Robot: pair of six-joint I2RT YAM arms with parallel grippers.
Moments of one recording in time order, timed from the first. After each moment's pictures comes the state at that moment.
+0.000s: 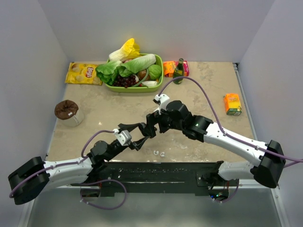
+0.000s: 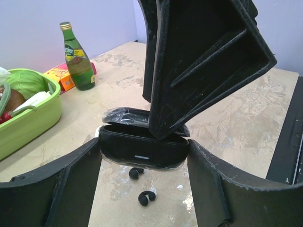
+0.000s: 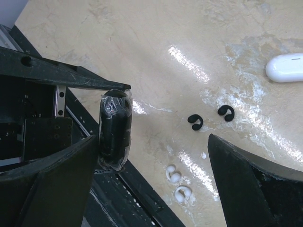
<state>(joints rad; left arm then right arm) -0.98 0.90 0.05 1.04 -0.05 0.10 0.92 1.25 0.99 -0.30 -0.05 0.38</state>
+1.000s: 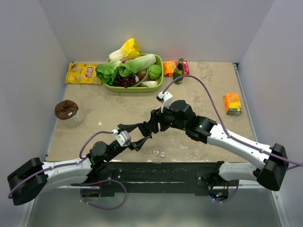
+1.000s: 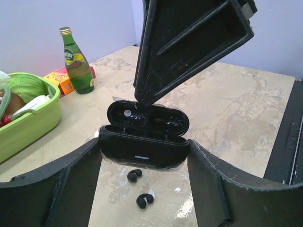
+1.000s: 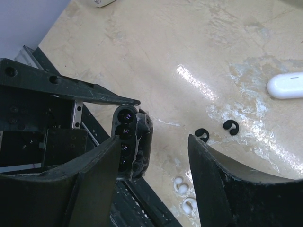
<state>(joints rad) -0.99 0.87 0.05 1.03 -0.06 0.10 0.92 1.19 0.97 -0.23 -0.05 0.40</state>
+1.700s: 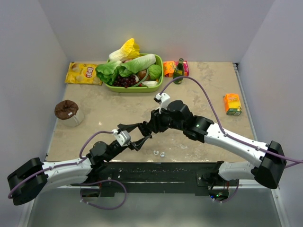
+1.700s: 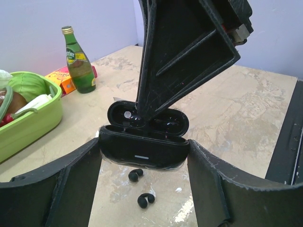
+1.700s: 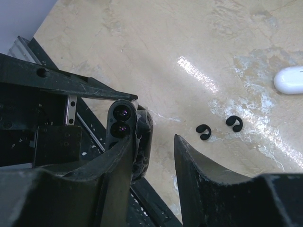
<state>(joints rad) -0.99 0.87 0.05 1.03 -0.07 0.10 0.92 1.23 0.97 -0.23 -0.07 0.40</state>
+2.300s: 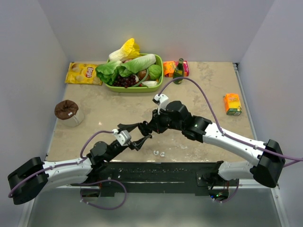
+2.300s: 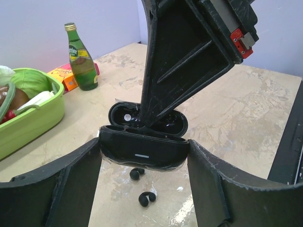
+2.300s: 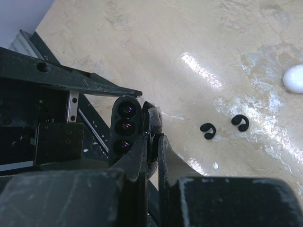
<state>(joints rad) -0.99 0.88 0.05 1.03 -0.09 0.09 0.92 1.25 0.96 -0.22 -0.10 0.40</state>
